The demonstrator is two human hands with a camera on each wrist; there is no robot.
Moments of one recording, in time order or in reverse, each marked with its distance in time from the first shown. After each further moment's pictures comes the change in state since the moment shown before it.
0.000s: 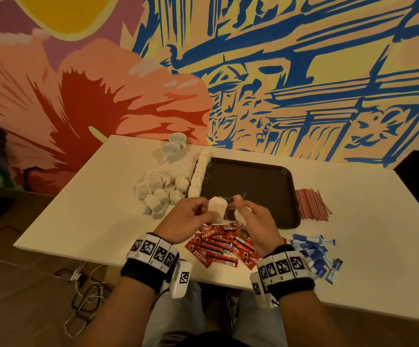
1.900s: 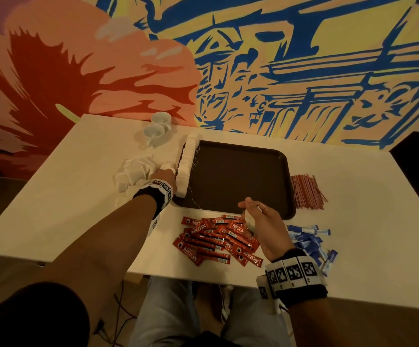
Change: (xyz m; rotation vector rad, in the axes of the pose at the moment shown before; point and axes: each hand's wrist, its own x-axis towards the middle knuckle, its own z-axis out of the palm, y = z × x) left_hand 0.185 -0.136 -0.050 0.943 0.148 -0.394; right_hand 0.030 0.019 -0.037 -0.041 0.097 0.118
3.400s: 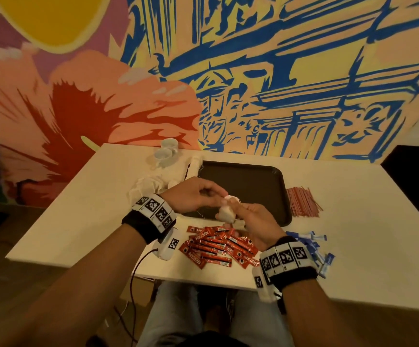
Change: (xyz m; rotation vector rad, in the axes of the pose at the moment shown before) left_hand -0.177 0.069 -0.107 -0.640 -0.297 0.615; right_hand -0.045 -0.032 0.008 0.121 -0.285 0.002
